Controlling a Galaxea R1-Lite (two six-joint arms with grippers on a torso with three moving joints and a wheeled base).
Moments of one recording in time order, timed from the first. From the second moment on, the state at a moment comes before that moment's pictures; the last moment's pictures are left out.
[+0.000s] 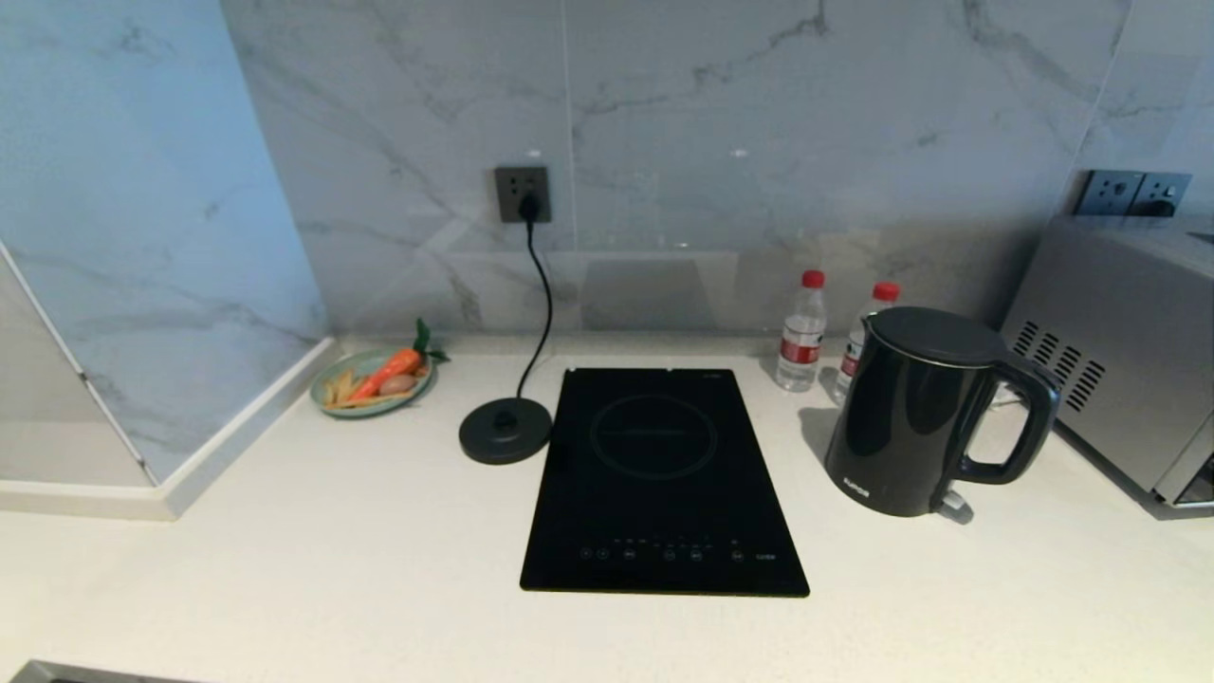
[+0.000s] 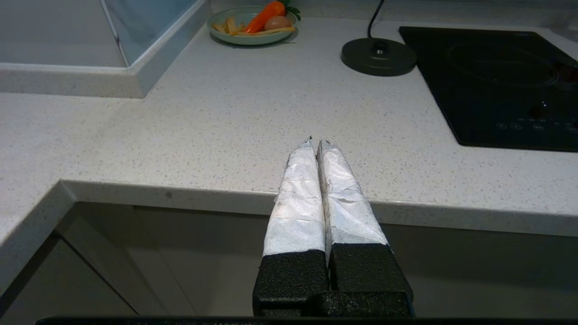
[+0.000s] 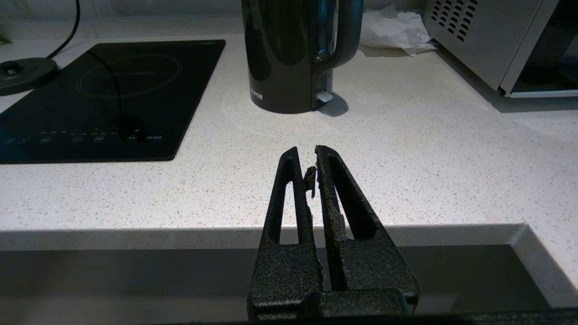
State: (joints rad) left arm 0.00 0.00 -0.02 0.04 0.01 -0.01; right arm 0.00 0.00 0.00 0.00 0.00 -0.01
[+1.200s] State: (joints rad) left arm 0.00 0.00 -0.02 0.04 0.01 -0.01; right arm 0.00 0.00 0.00 0.00 0.00 -0.01
